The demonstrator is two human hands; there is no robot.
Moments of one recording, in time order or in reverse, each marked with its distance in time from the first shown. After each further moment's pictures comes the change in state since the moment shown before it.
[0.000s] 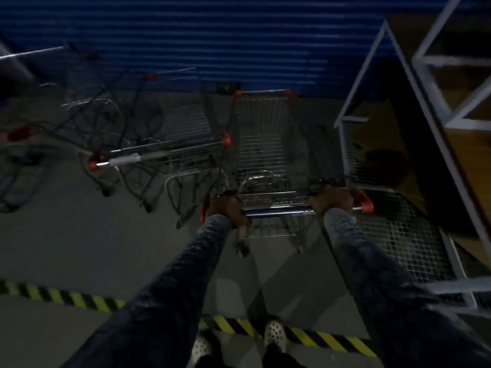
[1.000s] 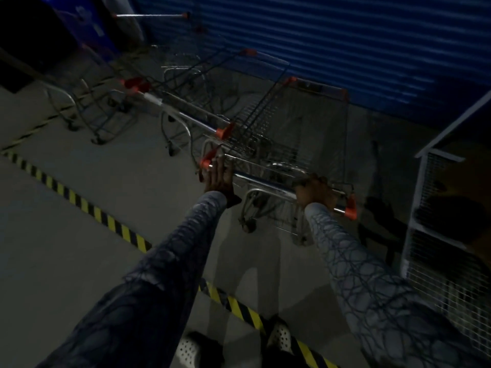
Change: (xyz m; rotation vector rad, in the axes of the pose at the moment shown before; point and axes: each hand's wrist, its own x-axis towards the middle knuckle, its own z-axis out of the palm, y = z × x) left_hand -0.029 -0.187 0.036 -0.127 0.275 -0.376; right_hand -0.024 -0.196 0.068 0.072 0.064 -0.257
